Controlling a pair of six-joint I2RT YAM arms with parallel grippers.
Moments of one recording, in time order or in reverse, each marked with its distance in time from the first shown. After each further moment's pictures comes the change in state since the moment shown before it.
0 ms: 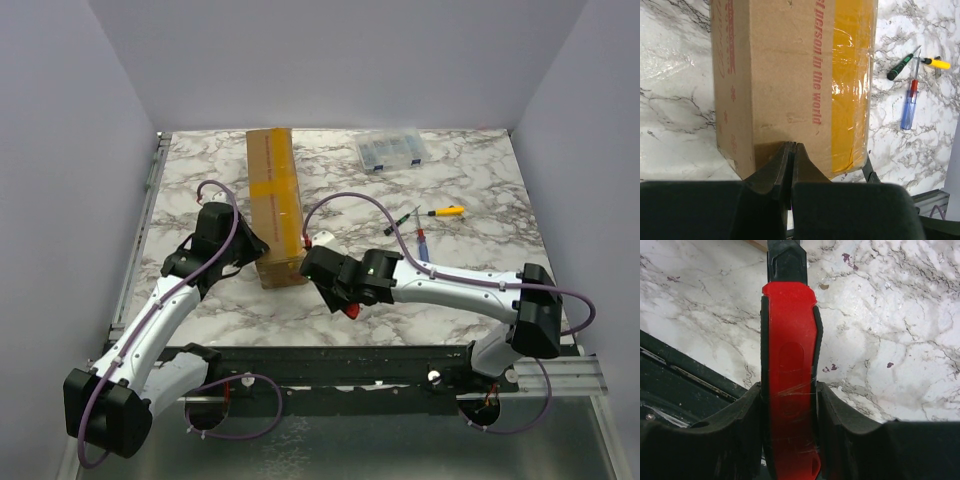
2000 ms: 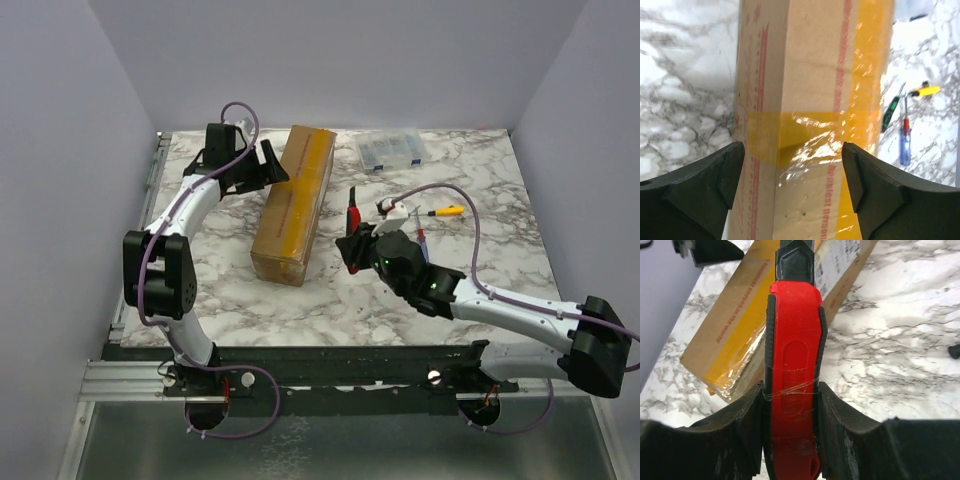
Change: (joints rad) left arm 0.197 0.749 0.605 0.161 0.357 0.306; right arm -0.191 -0.365 -0.534 0.960 0.097 0.063
